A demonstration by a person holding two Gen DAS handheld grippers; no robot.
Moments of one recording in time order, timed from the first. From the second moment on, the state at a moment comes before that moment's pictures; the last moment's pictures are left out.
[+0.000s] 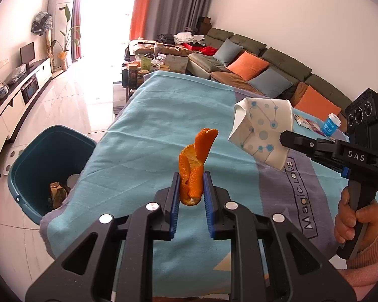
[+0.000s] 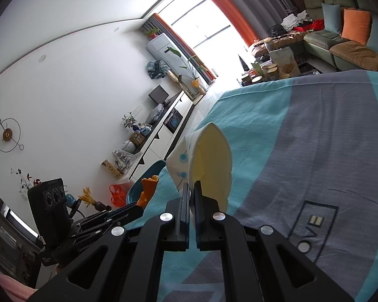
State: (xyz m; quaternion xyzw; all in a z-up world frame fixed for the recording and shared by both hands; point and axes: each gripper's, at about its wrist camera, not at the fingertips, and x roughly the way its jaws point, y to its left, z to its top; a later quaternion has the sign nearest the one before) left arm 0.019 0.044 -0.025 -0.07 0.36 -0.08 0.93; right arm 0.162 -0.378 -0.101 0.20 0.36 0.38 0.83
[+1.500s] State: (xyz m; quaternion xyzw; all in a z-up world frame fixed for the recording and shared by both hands) left arm -0.005 0.098 -0.021 -0.10 0.35 -0.01 0.93; right arm 0.165 -0.312 -0.098 0.17 0.38 0.44 0.79
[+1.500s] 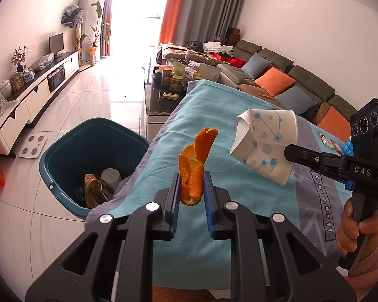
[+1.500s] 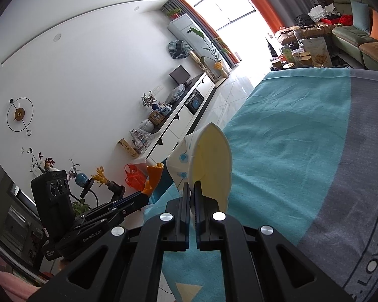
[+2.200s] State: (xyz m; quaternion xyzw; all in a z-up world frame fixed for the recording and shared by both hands) left arm -0.009 0.120 -0.019 -0.11 0.34 0.02 0.93; right arm 0.167 -0.295 -0.099 0.16 0.39 0.46 0.78
